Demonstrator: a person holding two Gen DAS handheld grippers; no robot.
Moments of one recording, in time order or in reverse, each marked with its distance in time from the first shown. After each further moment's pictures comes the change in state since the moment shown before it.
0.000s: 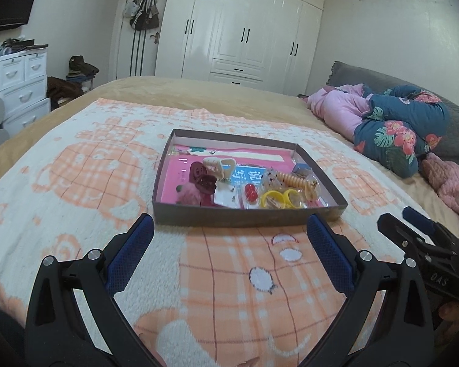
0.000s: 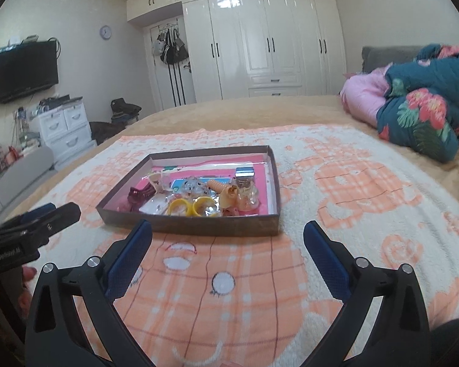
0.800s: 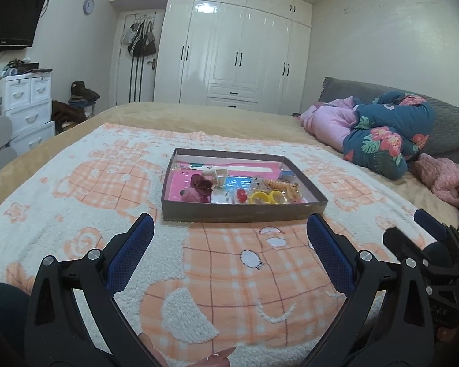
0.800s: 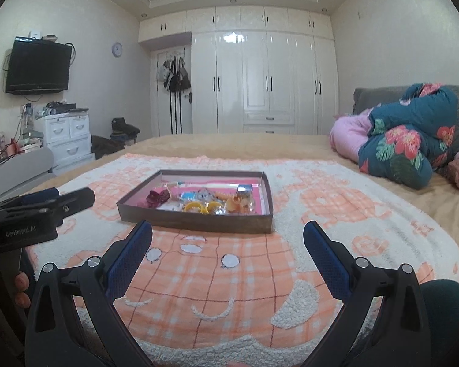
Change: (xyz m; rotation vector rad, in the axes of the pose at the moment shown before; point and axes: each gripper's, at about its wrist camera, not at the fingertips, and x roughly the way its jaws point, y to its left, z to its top) left arm -0.061 -0.015 -0.026 0.051 -0.128 -0.005; right arm -0.078 0.027 -0.041 -0.075 -0.186 -0.055
